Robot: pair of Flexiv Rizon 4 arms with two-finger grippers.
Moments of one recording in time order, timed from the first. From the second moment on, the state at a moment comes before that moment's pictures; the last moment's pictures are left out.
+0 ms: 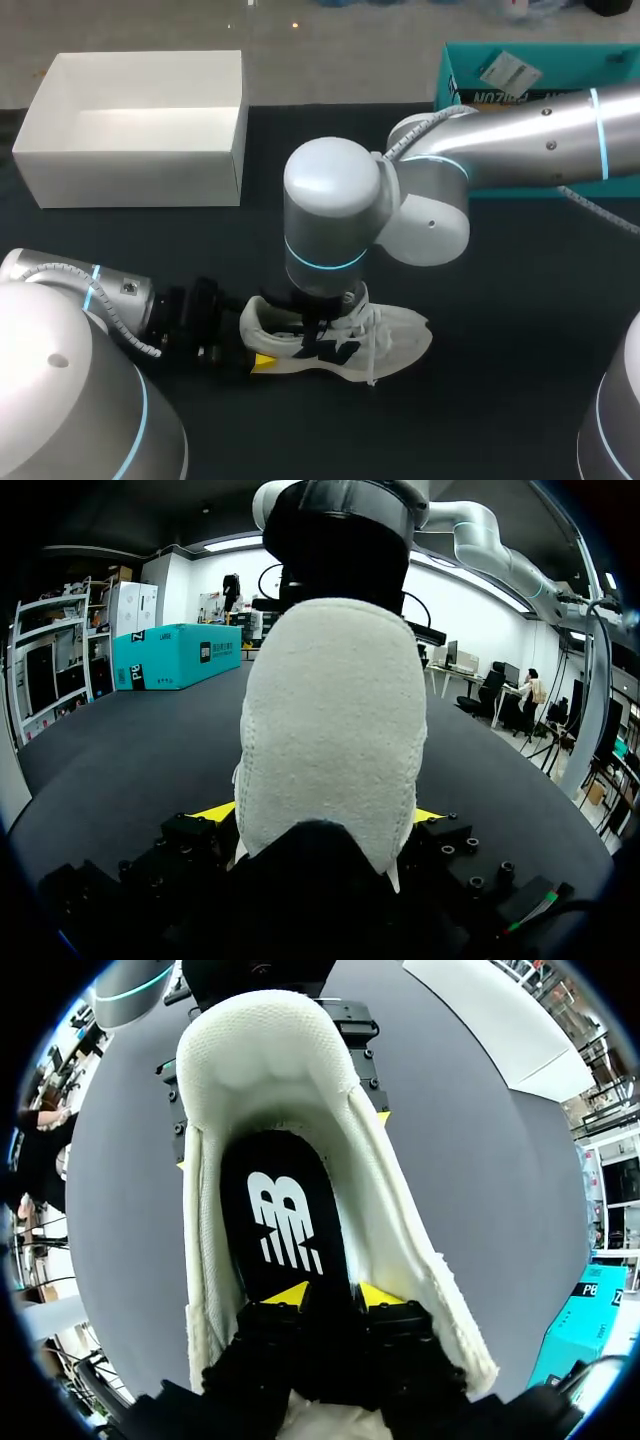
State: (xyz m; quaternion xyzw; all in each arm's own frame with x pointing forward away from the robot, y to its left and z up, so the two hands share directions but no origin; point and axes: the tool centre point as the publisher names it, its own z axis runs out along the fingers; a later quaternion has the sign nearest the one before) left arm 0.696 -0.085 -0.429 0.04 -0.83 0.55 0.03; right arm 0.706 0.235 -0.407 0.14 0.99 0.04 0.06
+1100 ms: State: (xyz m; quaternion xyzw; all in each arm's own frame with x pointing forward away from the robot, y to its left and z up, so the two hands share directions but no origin) left arm 0.696 -0.085 -0.430 0.04 -0.83 0.55 0.03; right arm 0.697 0.234 -0.414 0.13 0.99 0.01 -0.03
